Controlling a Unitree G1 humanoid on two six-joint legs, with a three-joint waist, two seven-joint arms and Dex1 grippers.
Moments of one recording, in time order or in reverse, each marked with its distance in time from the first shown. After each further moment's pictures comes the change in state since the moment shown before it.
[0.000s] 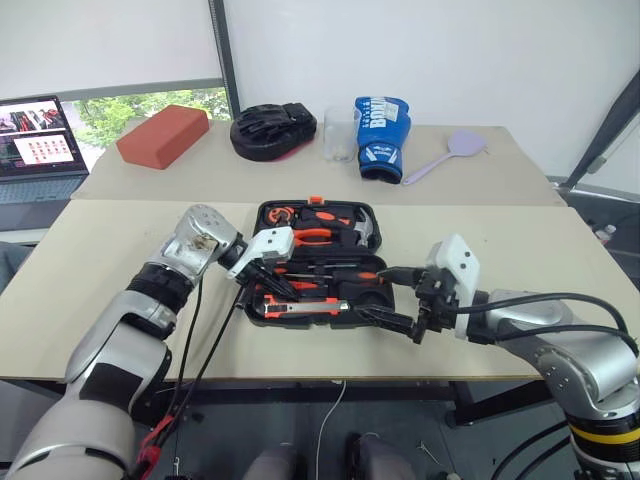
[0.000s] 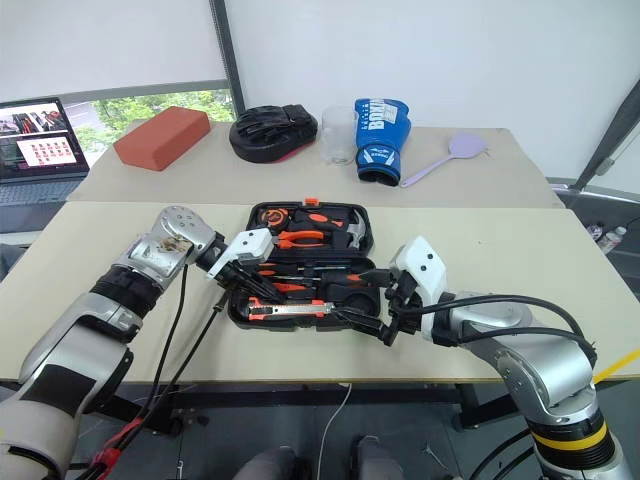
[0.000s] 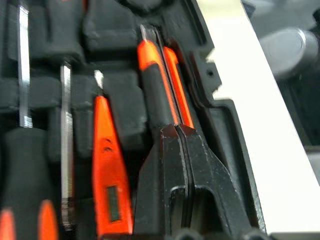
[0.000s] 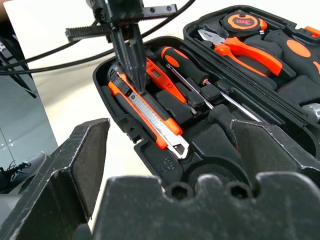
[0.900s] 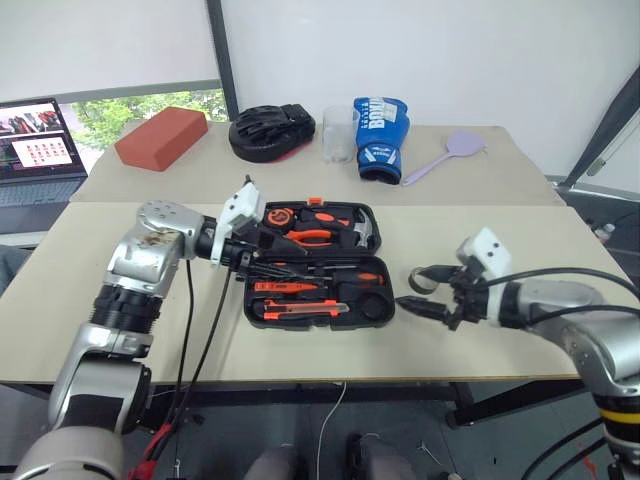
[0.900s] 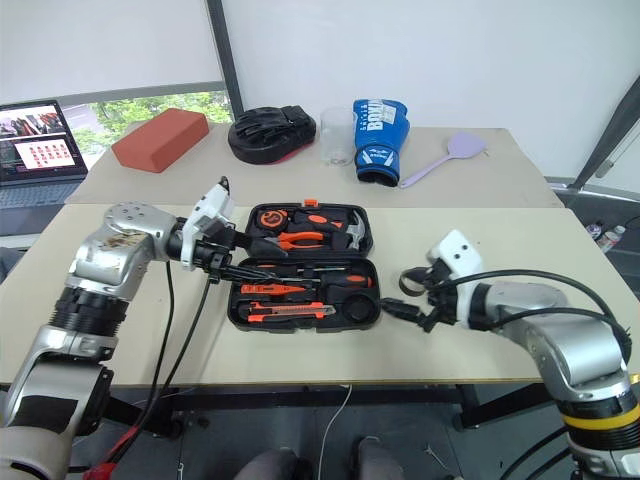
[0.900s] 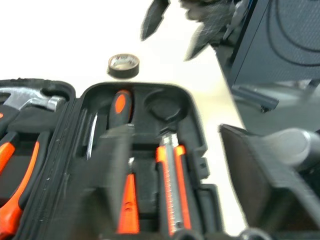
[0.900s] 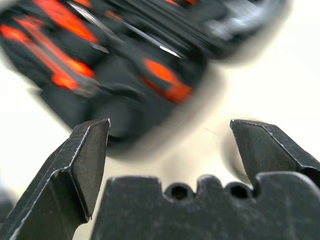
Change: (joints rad) left arm 0.248 0.068 0.403 -0.545 -0.279 0.434 0.106; right arm -0.092 -0.183 0.024 0.395 -0.157 -0.071 0.131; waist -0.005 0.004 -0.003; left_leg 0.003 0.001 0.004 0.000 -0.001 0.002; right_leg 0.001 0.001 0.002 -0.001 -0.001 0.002
